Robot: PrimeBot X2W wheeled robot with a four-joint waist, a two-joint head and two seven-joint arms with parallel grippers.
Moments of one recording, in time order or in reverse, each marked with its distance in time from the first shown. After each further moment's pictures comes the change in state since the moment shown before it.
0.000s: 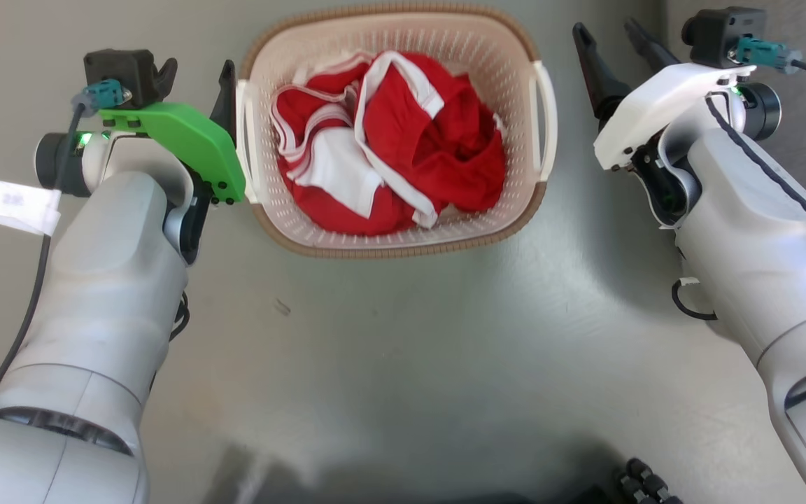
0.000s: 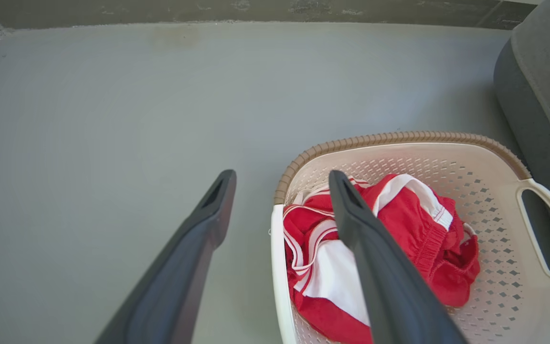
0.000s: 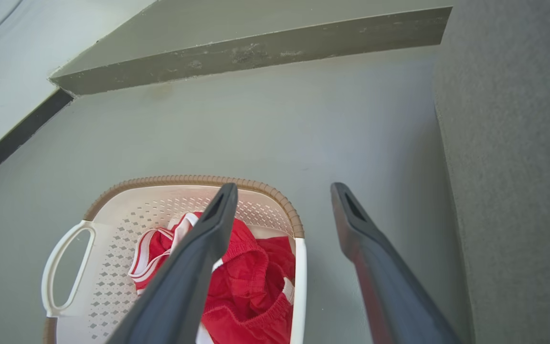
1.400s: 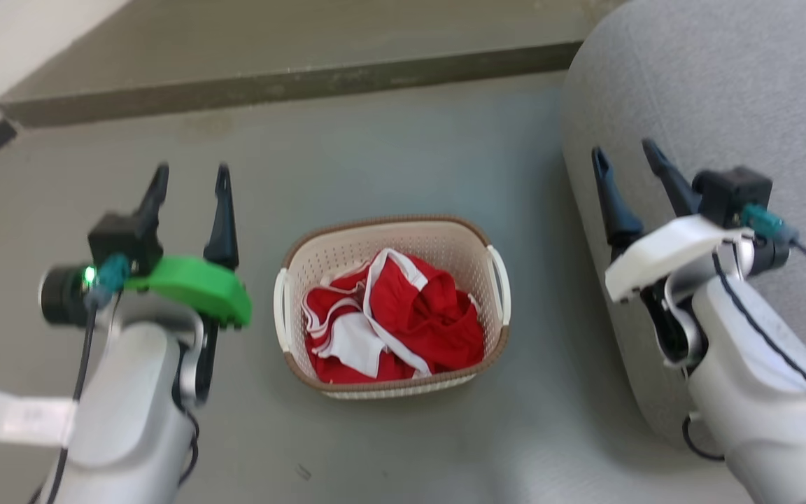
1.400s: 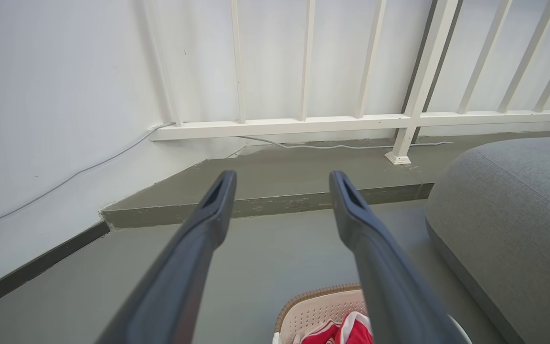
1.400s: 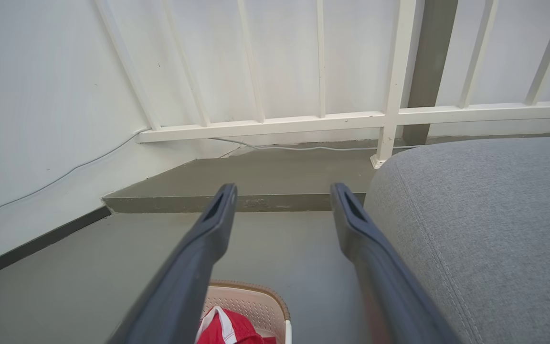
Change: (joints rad) left arm 0.547 0.098 0.188 -0.725 0.202 0.190 0.000; right arm 0.496 -0.052 -0.197 -0.529 -0.208 -0.127 -0.001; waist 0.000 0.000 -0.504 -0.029
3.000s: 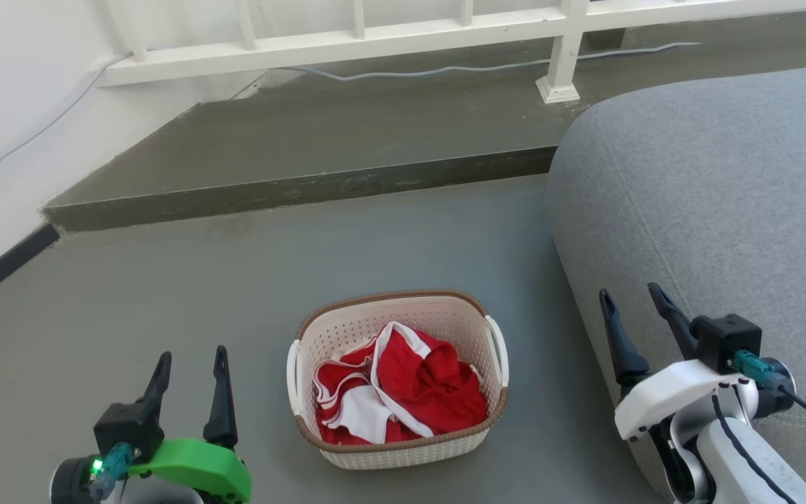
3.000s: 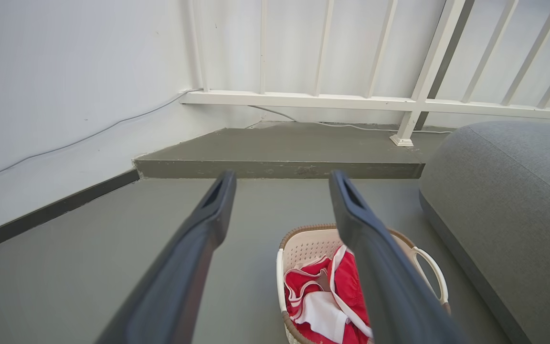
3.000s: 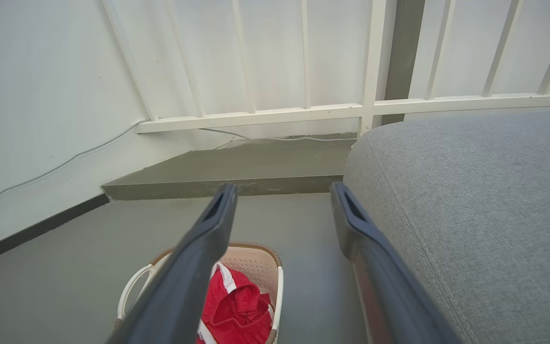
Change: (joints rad) left arm 0.508 -0.010 0.109 -0.237 0.025 0.025 0.000; right arm 0.392 -0.007 -0.029 -0.193 -0.071 -0.067 0.000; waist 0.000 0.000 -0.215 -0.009
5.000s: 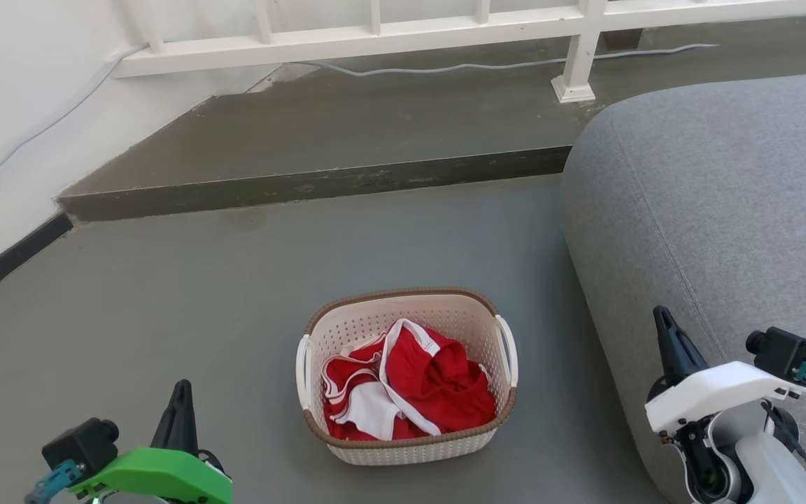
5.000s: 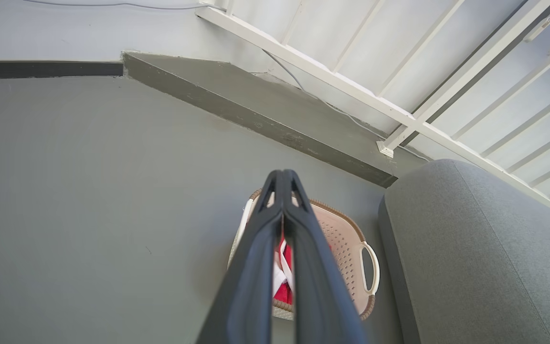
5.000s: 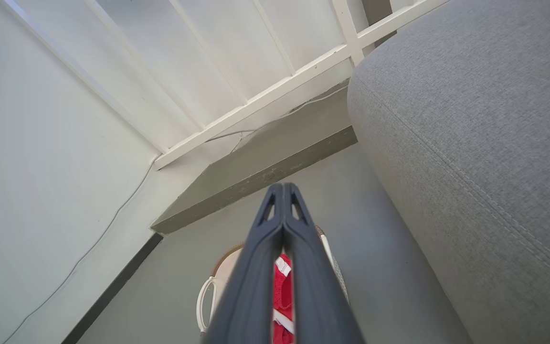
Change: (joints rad) left arm 0.047 -0.031 0.081 0.001 -0.351 -0.065 0.098; right arm 0.061 0.042 -0.136 -0.021 0.363 0.052 0.099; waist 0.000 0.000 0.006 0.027
